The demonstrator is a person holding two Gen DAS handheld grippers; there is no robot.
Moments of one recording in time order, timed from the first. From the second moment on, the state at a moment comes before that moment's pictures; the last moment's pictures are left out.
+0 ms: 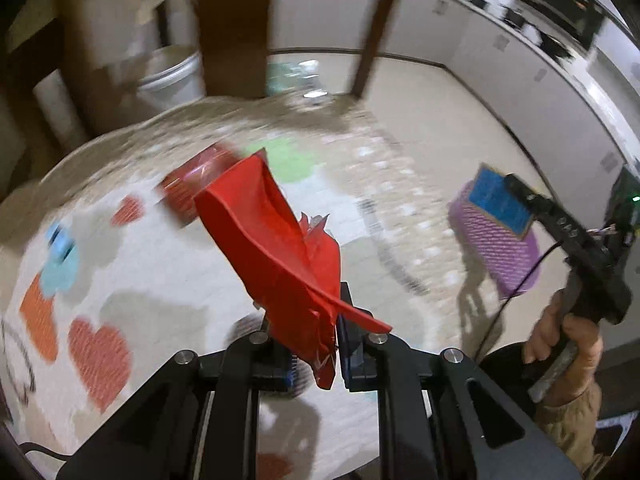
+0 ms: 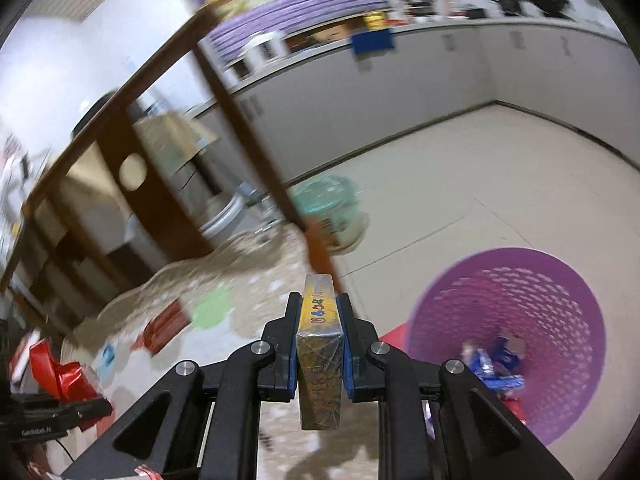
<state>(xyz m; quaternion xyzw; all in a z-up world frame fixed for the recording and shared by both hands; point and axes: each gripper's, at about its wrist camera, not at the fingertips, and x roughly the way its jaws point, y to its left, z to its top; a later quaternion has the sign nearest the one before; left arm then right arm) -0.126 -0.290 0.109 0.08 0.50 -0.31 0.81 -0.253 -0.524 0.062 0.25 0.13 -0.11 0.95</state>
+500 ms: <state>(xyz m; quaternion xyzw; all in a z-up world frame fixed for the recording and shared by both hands) -0.141 -0.487 0.109 0.09 0.50 -0.47 0.72 -0.325 -0.617 0.034 0.35 0.09 -0.24 0.90</state>
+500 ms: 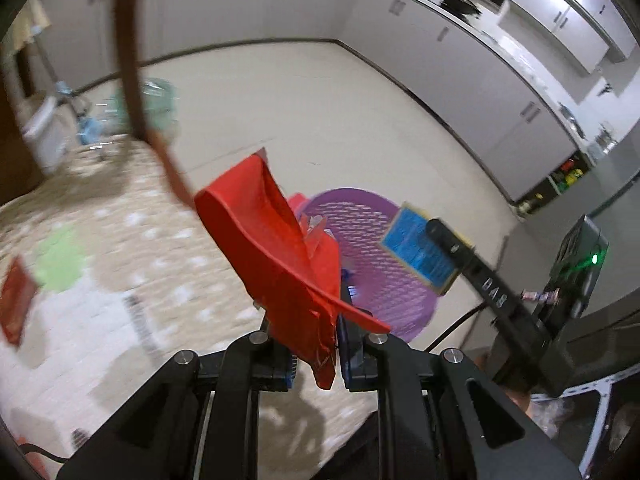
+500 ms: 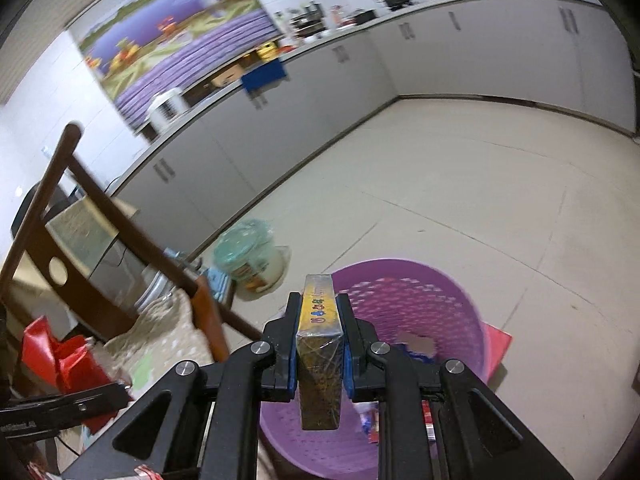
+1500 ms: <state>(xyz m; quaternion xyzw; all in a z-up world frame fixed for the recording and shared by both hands) -0.138 -0.387 0.112 0.04 0.51 -0.40 0.76 -0.289 -0.573 0.059 0.25 0.10 -0.31 0.91</state>
